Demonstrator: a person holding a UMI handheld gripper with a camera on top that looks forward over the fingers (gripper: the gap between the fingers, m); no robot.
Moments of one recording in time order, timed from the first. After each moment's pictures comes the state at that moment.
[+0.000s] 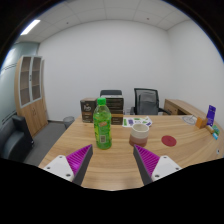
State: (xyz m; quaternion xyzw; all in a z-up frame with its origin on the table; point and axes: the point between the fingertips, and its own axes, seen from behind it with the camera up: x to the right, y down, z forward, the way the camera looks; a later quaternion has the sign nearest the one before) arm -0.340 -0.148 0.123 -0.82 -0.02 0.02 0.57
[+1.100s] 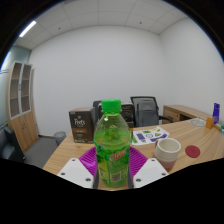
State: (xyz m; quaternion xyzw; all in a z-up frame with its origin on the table) arm -0.422 0.057 0.086 -0.78 0.04 0.00 0.63
